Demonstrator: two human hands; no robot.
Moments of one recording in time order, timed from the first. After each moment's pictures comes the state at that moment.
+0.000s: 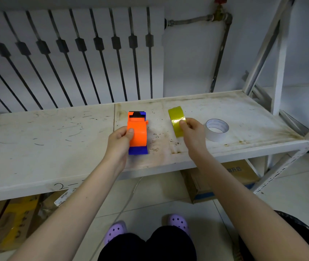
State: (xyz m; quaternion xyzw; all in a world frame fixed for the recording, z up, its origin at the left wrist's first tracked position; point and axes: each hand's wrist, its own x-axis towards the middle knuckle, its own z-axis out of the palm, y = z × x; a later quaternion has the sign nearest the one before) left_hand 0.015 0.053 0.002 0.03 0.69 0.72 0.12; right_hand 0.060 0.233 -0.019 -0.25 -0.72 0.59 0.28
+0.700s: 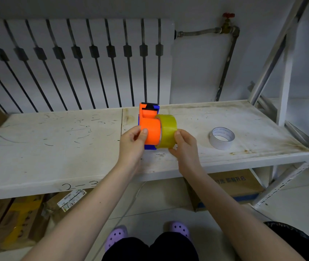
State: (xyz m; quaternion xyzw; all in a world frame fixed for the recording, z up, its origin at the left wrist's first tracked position) left_hand 0.028 0.058 0.014 0.08 0.71 0.70 0.04; right_hand 0.077 0.172 -0.001 -0.19 -0.66 0.68 0.24
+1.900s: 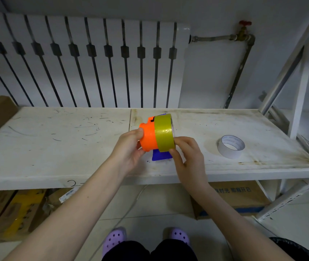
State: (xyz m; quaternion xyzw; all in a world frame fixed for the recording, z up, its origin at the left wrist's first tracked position) left_hand 0.018 0.033 0.037 -0.06 0.56 0.80 0.20; right_hand 0.084 0.174 -0.031 -0.01 -0.86 0.40 0.33
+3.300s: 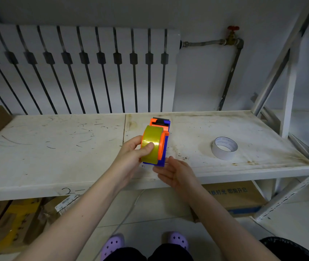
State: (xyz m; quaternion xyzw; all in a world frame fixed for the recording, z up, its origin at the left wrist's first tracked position) left_hand 0.031 0.033 0.019 0.15 0.65 0.72 0.20; right_hand 0.087 0.172 -0.033 -0.24 -0.54 0.80 -0.02
